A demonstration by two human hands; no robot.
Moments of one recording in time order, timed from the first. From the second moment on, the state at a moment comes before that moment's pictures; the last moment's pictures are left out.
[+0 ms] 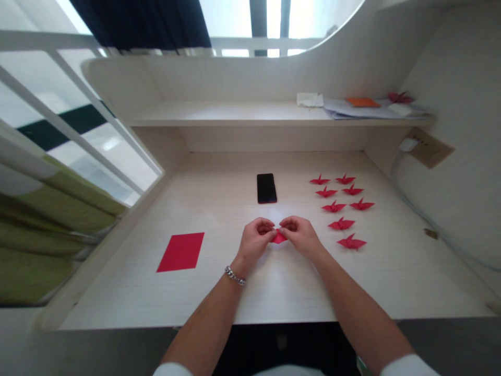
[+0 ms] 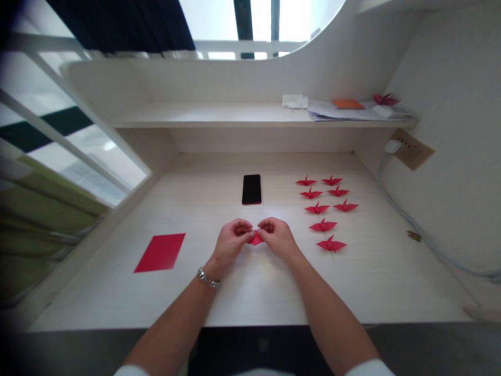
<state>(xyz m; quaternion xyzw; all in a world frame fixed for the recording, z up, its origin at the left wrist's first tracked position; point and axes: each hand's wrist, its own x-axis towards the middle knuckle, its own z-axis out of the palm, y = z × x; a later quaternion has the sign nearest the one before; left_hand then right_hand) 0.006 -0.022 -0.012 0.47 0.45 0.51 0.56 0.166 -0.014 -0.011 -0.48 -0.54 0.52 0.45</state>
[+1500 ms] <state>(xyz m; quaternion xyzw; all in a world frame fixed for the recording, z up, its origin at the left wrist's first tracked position) 0.002 -0.026 -0.001 0.61 0.53 0.50 0.31 0.167 -0.007 -0.018 -0.51 -0.52 0.51 0.46</state>
